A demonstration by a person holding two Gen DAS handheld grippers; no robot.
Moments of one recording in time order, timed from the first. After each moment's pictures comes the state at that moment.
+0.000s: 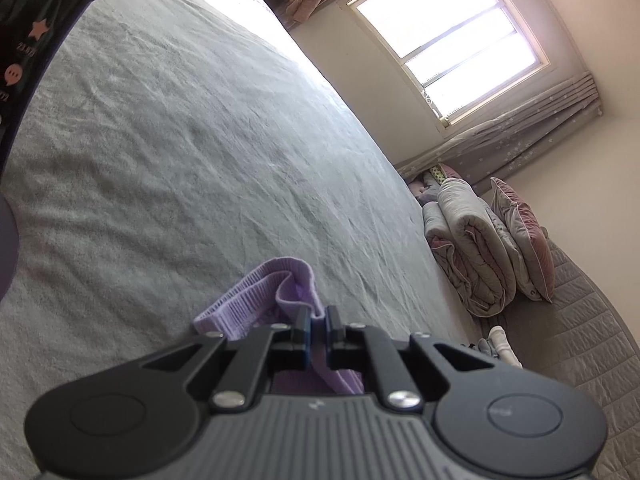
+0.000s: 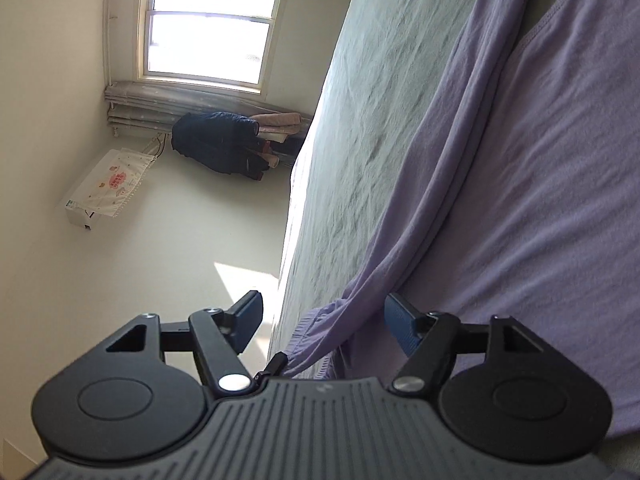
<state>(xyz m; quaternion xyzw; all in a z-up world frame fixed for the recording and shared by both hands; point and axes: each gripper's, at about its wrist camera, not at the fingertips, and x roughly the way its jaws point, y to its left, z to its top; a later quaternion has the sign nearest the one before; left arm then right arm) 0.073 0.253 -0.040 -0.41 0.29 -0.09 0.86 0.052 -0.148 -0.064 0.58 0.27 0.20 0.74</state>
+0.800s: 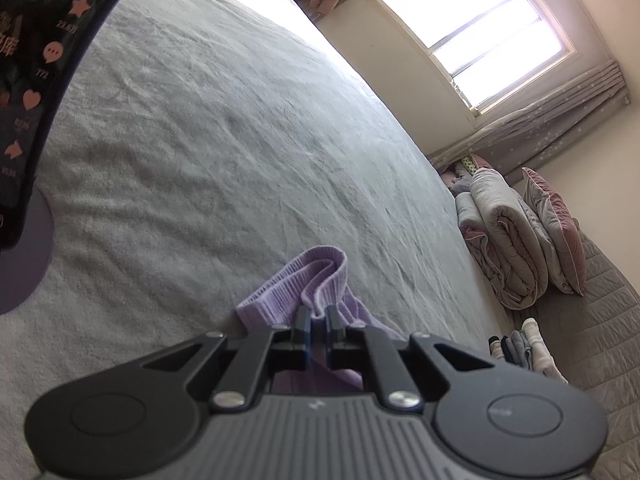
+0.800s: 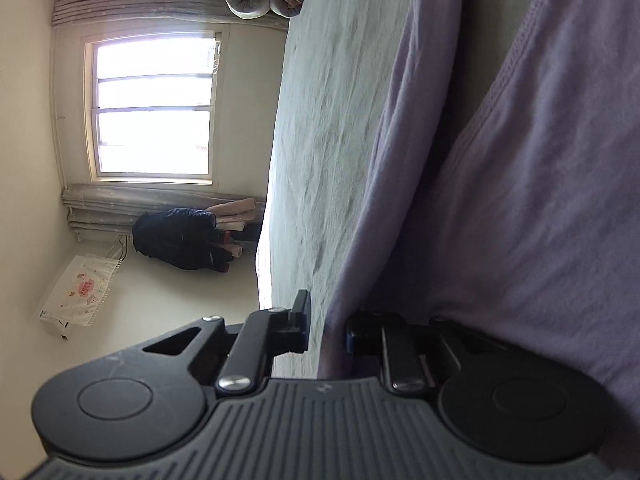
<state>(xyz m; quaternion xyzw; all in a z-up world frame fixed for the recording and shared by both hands) 0.078 0.253 -0.049 -0.39 0.33 -0.05 0.86 0.088 -0.239 -0.083 0.66 0.21 0.07 0.72</state>
